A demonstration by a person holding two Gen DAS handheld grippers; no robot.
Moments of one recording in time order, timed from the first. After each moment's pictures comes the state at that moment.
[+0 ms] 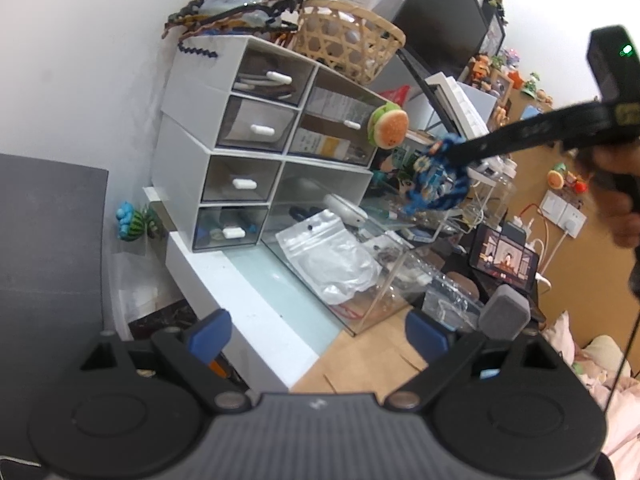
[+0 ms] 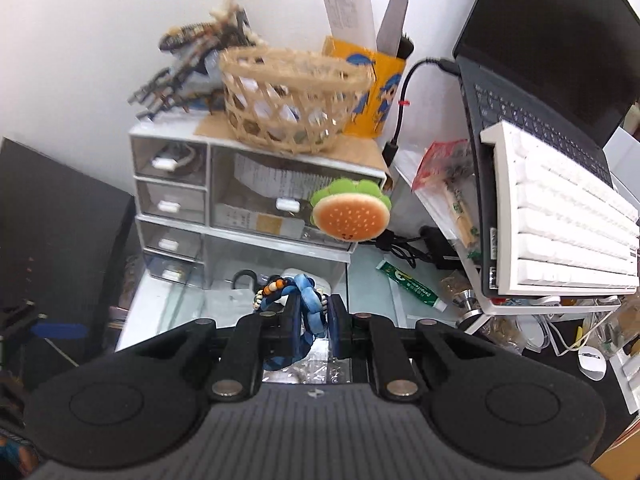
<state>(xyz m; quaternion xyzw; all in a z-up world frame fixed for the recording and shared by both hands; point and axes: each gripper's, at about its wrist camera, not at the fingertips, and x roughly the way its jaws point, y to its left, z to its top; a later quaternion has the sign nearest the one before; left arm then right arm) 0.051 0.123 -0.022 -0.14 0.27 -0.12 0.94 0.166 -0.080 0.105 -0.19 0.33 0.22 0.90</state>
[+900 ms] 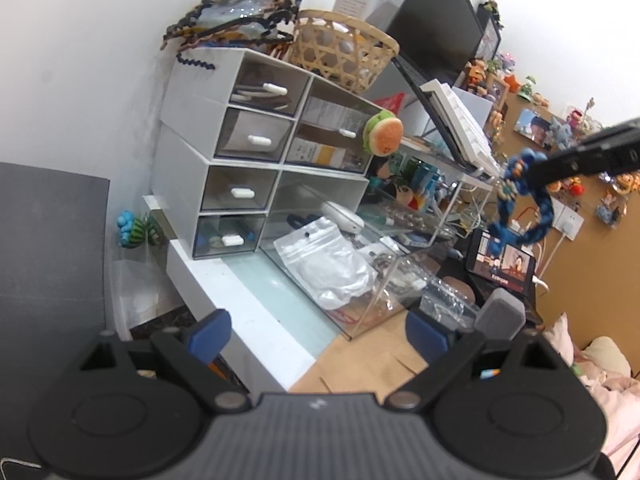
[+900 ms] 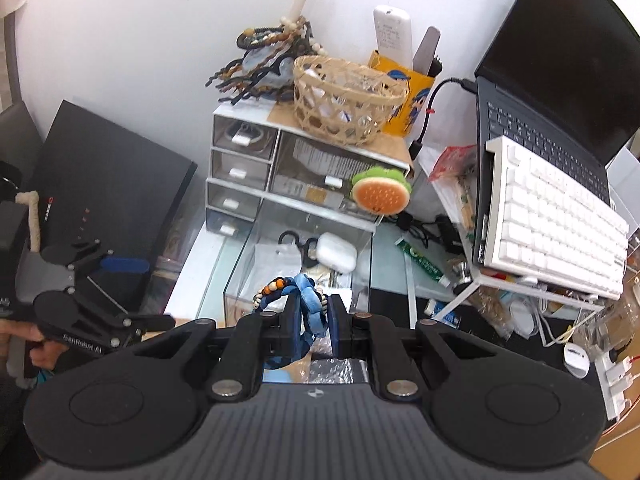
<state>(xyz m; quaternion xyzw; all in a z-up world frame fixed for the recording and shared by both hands) 0.046 0.123 -0.018 -0.13 0.26 -0.13 0.95 0.095 -0.092 0.141 -0.24 0.36 0.26 0.87</state>
